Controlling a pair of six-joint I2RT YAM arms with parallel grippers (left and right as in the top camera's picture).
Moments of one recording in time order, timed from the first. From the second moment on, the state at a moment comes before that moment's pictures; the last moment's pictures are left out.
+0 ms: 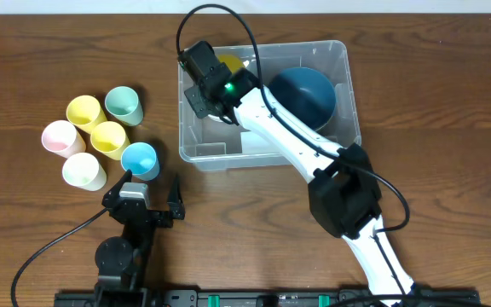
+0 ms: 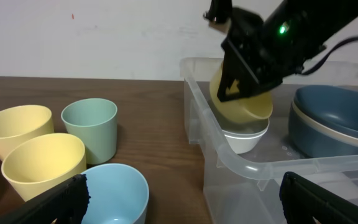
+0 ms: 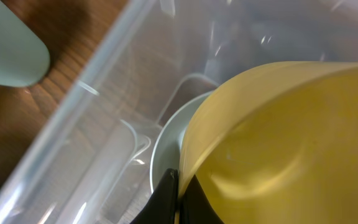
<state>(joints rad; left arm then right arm) -0.08 0.01 0.02 -0.11 0.05 -0.09 0.74 2.36 2.15 -0.75 0.10 0.18</state>
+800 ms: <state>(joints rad) -0.08 0.01 0.02 -0.11 0.05 -0.09 0.71 2.02 2.22 -1.12 0.11 0.20</state>
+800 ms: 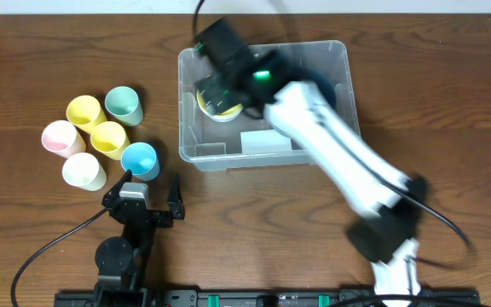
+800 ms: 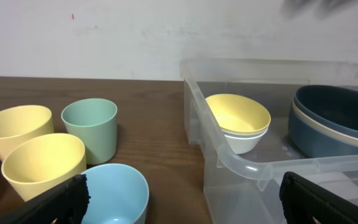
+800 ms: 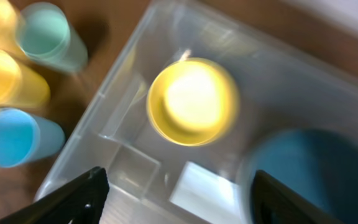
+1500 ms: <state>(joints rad) -0.08 0.01 0.02 -0.11 0.05 -0.09 -0.07 1.71 2.19 -1.53 0.28 0.45</state>
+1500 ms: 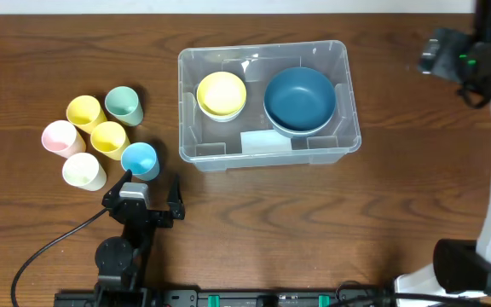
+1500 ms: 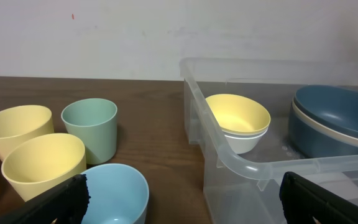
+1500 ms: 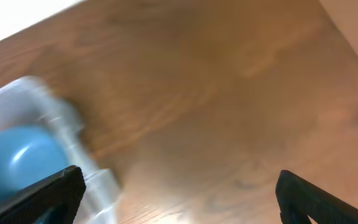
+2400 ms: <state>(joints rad) -0.08 0.43 0.89 -0.83 0.15 -0.11 -0.29 1.71 2.16 -1.55 0.28 0.49</state>
